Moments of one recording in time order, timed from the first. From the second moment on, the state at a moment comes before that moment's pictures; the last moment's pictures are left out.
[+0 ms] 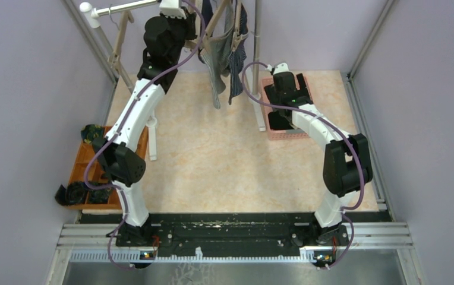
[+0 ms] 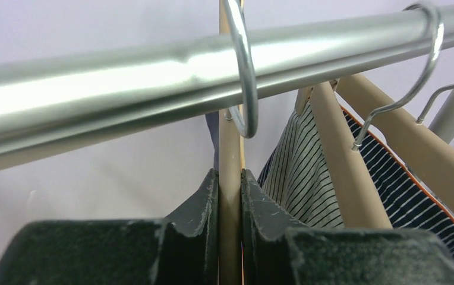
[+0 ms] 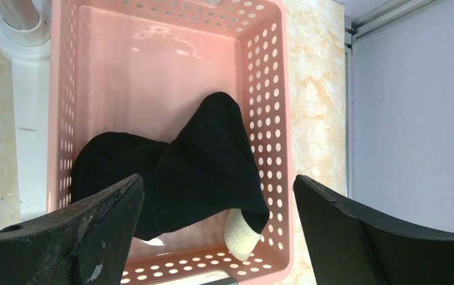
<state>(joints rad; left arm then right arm) -0.39 1.94 2.12 0.08 -0.12 -0.06 0.35 1.74 1.37 -0.22 0.51 -0.22</state>
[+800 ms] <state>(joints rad) -0.42 1.54 1.82 -0.22 -0.27 0.05 0.35 1.73 1.45 -0.27 0.45 -0.22</state>
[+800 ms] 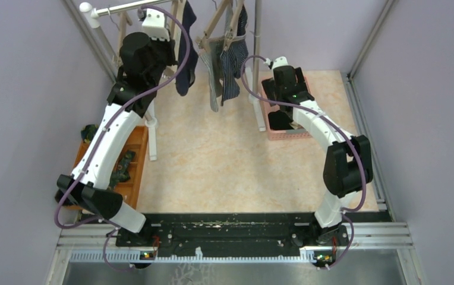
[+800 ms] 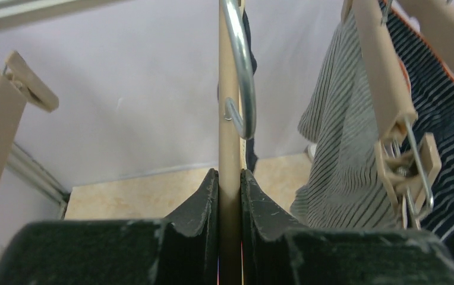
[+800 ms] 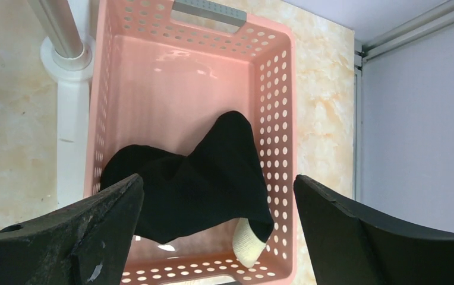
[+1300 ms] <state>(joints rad) -0.43 1.37 1.68 -0.60 -0.17 0.05 0.35 1.67 1.57 -0.37 0.32 -0.24</state>
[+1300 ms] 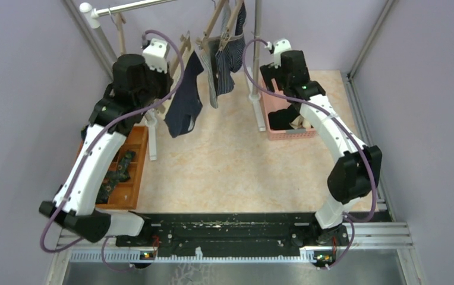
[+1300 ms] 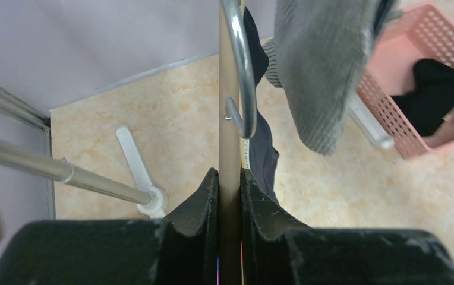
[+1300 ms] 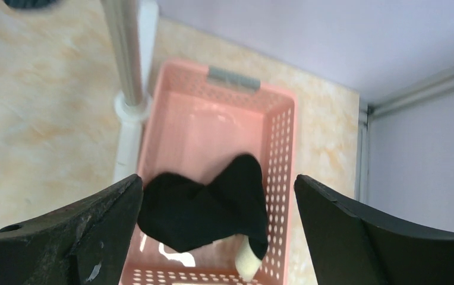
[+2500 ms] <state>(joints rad) -0.43 0.83 1.07 -0.46 0.57 0.03 0.27 1.63 1.77 -0.25 -1.34 0.08</state>
